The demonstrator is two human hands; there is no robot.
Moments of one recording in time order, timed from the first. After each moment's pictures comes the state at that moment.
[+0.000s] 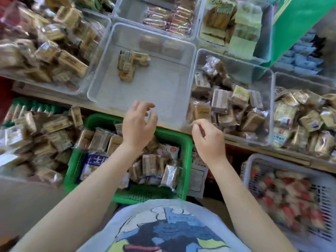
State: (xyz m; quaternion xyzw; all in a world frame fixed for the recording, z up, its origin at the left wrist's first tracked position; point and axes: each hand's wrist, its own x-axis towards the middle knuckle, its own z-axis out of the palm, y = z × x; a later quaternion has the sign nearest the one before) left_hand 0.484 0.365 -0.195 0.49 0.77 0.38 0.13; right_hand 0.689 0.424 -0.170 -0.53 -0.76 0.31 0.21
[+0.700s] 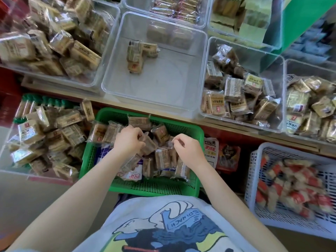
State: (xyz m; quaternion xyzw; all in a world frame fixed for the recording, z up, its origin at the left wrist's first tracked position) left_hand 0.419 0.287 -0.267 0.48 0.80 0.01 0.36; right_hand 0.636 0.346 -0.223 -0.56 -0.68 0.47 -0.01
